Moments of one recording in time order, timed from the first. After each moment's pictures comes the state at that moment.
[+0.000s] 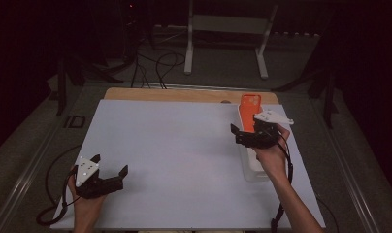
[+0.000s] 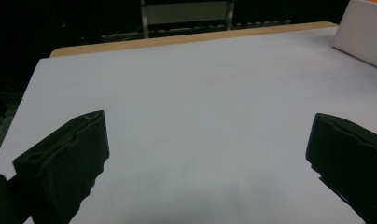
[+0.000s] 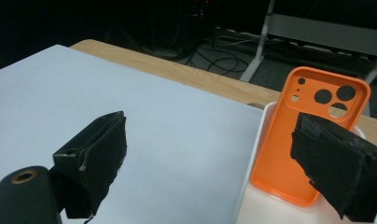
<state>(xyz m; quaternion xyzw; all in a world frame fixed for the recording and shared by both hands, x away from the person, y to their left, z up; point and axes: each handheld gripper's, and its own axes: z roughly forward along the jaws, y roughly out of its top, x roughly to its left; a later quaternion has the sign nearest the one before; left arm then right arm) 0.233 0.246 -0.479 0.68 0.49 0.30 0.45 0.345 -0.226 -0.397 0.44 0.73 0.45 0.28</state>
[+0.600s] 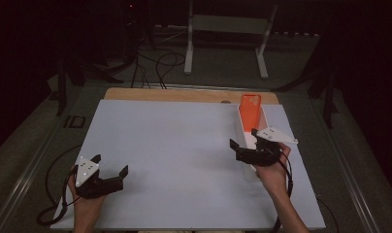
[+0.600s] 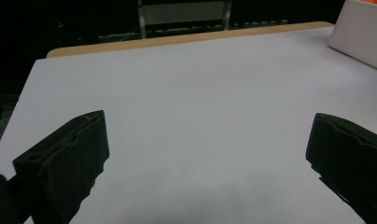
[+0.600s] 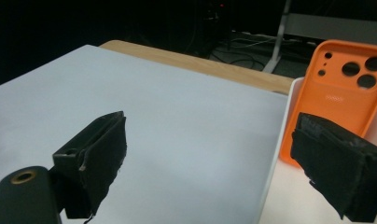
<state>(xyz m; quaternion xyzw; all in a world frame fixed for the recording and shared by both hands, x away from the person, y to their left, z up) 0.233 0.246 -0.479 0.69 0.48 0.30 0.46 0.303 -0.227 -0.413 0.43 0.72 0.48 0.25</state>
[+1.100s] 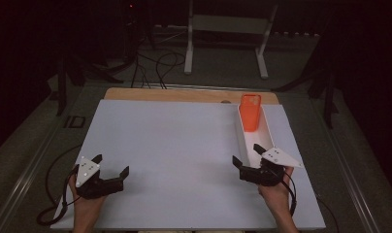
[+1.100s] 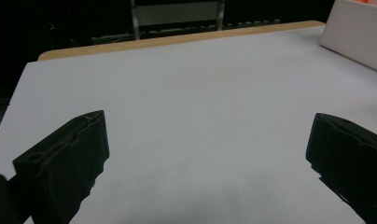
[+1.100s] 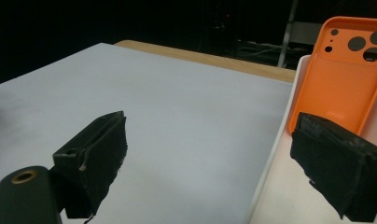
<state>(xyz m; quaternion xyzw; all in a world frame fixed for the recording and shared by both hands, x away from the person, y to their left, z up) 0.233 0.245 -0.479 0.69 0.47 0.29 0.46 0.263 -0.238 -0.443 0.42 0.71 0.51 0.26</state>
